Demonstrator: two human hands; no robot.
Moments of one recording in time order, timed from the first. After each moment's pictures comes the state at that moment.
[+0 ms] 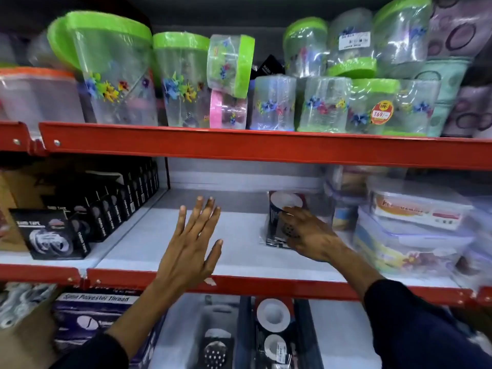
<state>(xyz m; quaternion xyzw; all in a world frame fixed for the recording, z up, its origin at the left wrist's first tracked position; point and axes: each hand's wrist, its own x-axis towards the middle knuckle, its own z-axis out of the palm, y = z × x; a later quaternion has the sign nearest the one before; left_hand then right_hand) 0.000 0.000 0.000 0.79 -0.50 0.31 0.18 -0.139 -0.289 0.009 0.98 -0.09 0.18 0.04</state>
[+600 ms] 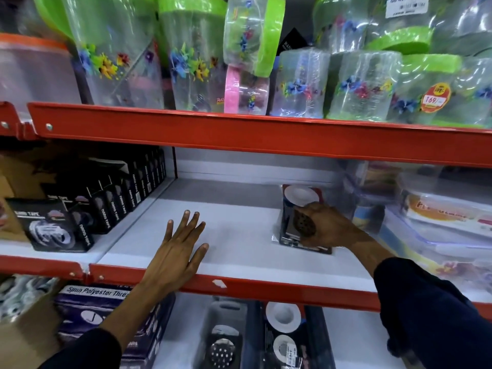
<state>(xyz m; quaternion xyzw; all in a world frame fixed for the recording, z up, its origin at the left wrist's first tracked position) 0.079 0.016 -0.059 0.85 -0.46 0.17 0.18 -0.100 -0.332 0.010 0.99 -0.16 0.05 -0.01</state>
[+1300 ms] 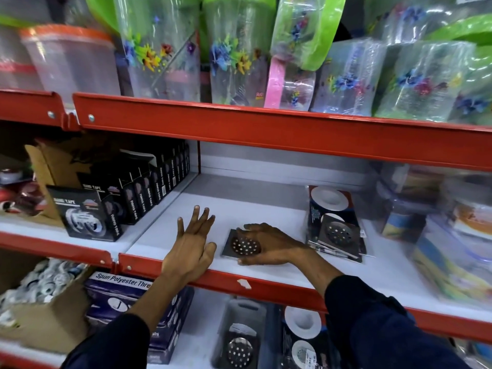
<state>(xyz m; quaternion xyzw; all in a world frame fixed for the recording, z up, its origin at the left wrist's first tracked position) 0.099 0.029 -0.061 0.87 -0.42 0.11 0.24 0.004 -0.192 -0.029 0.99 0.00 -0.05 -0.13</state>
